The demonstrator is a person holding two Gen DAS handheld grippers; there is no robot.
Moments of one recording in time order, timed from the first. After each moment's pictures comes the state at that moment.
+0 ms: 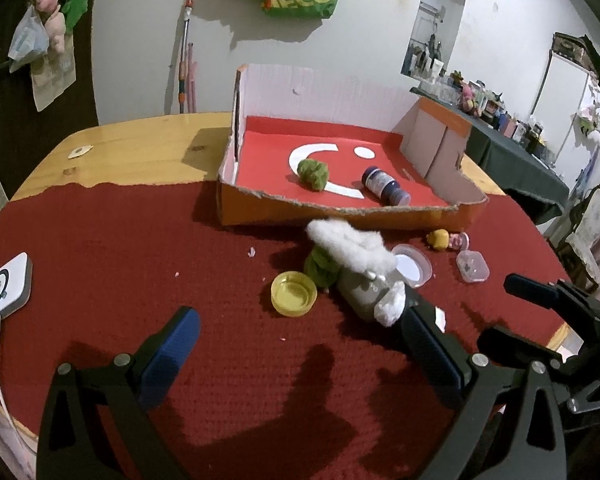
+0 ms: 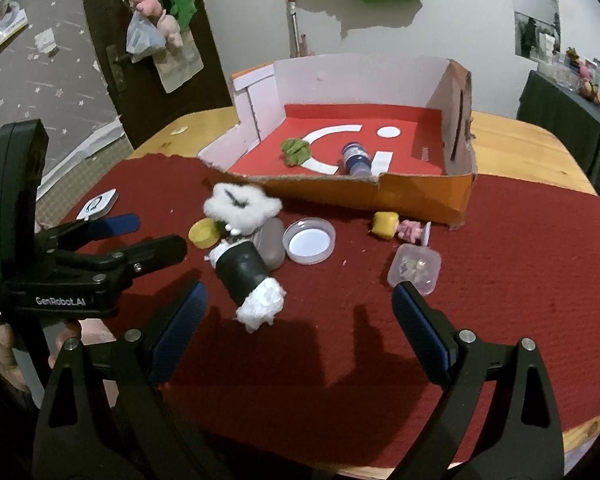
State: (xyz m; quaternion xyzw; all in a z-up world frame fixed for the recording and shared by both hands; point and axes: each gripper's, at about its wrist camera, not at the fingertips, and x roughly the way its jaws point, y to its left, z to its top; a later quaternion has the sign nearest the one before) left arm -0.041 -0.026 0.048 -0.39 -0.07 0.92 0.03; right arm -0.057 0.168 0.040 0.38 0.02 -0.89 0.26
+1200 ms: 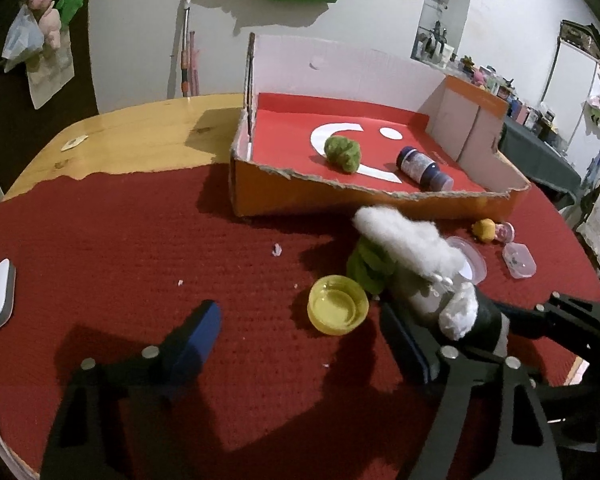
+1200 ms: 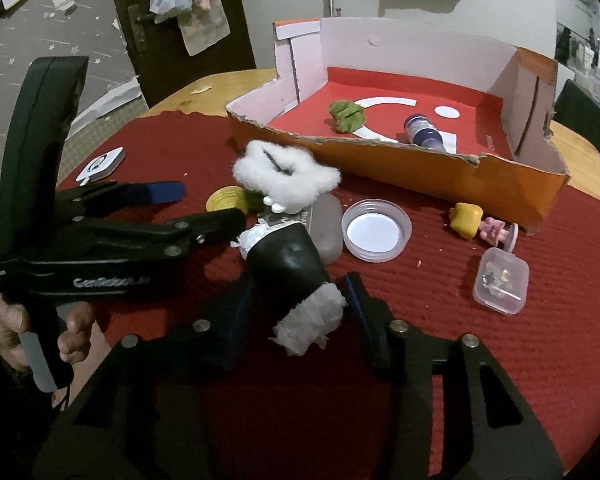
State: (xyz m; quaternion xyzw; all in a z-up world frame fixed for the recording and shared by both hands) left arm -0.074 -0.039 0.019 -0.41 -0.05 0.91 0.02; right arm -0.073 0.120 0.008 0.40 0.06 -0.86 0.30
